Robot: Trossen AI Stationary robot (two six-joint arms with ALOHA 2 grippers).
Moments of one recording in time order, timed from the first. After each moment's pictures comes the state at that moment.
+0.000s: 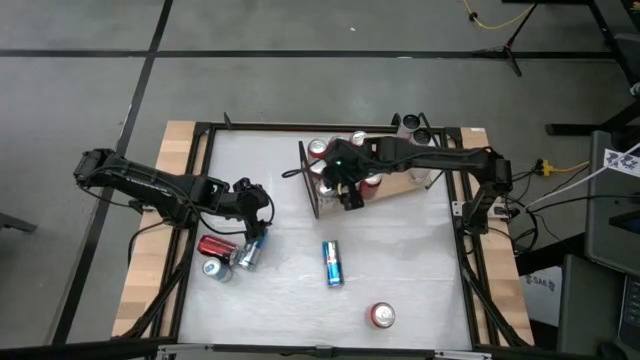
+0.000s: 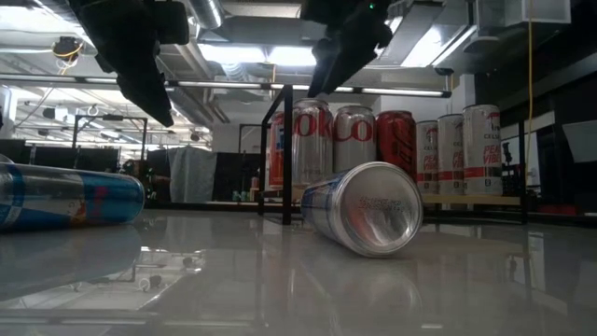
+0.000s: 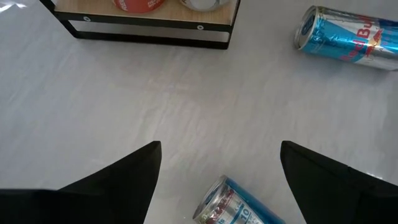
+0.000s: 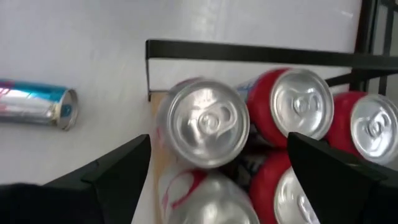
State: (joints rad) left arm -0.16 1.12 0.80 -0.67 -0.28 -0.49; right arm -0.12 1.79 1.70 -0.93 0.01 -0.45
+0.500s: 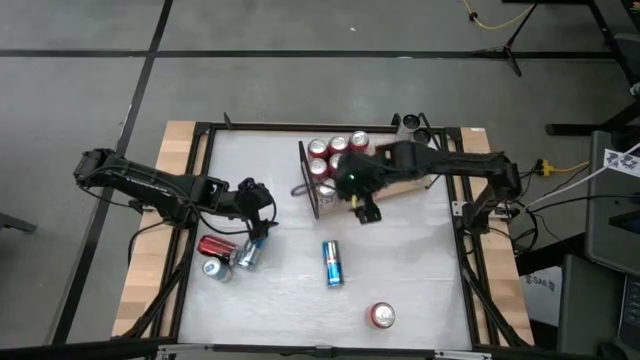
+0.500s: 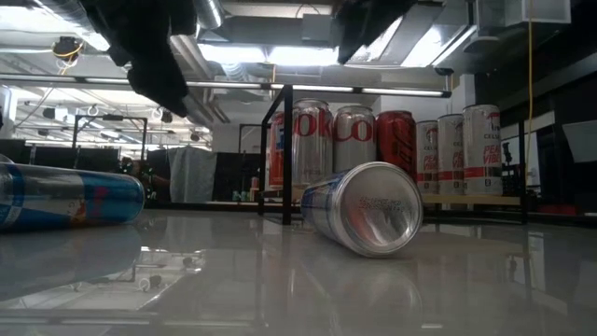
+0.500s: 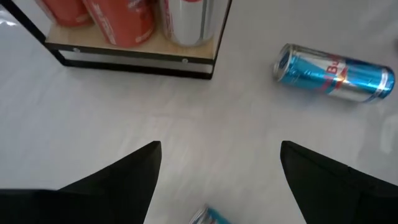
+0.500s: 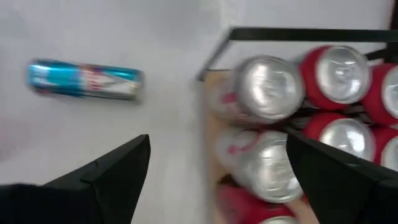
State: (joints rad) left arm -0.16 1.12 0.80 -0.56 -0.28 -0.49; right arm -0.01 1.73 1.82 -1.20 0.01 -0.30
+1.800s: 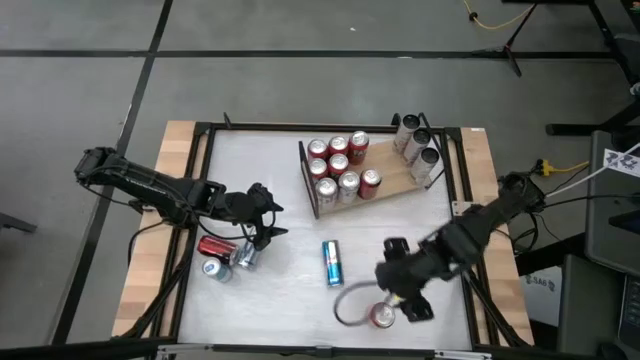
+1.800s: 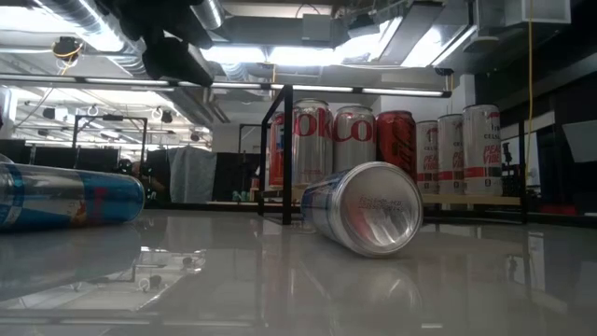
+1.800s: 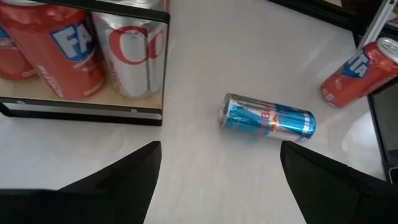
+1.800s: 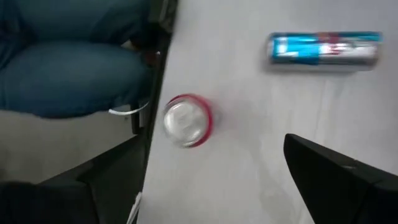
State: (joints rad) left arm -0.23 1.12 0.80 -0.35 -0.27 -0.49; right arm 0.60 1.66 1.78 -1.24 -0.09 0.44
